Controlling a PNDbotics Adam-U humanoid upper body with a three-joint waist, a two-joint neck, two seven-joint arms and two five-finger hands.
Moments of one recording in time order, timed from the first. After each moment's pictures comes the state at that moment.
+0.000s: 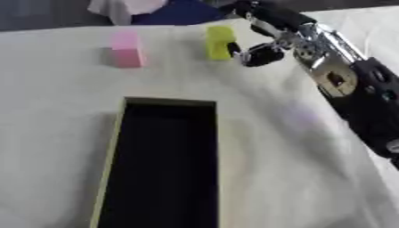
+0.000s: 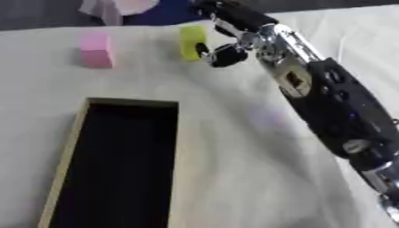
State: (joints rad) left arm -0.27 0.20 0.03 -1.98 0.19 -0.34 -0.12; right arm -0.84 -0.95 0.16 -1.46 0.66 -0.08 0.29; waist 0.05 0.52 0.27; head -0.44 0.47
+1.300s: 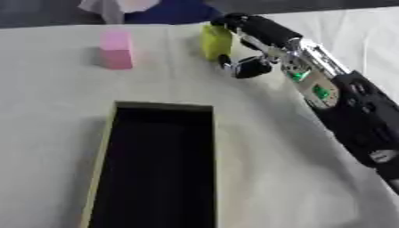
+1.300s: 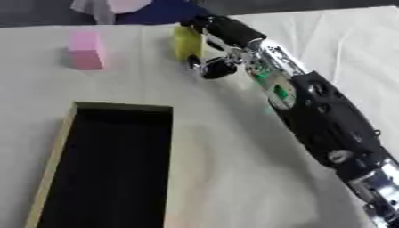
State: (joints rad) left arm -0.28 0.18 0.03 -1.98 0.17 -0.33 -0.12; right arm -0.85 -0.93 0.16 -1.42 0.70 -0.07 0.26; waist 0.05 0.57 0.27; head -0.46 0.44
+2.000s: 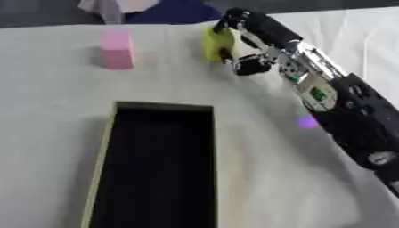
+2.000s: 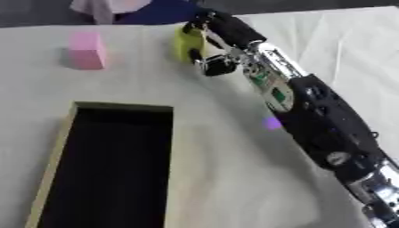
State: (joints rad) left arm -0.28 0.18 0.03 -1.98 0.17 -0.33 -0.12; right arm -0.84 -0.93 0.17 -1.44 0.68 -0.03 0.12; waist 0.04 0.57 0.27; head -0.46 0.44
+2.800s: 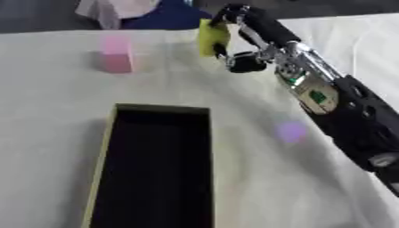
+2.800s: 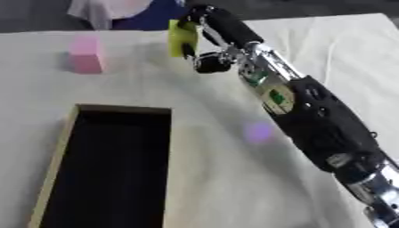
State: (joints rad) left arm -0.28 0.18 0.03 -1.98 0.17 -0.32 -0.12; right arm -0.81 -0.93 0.19 -1.53 0.55 0.04 0.05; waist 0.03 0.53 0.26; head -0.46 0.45
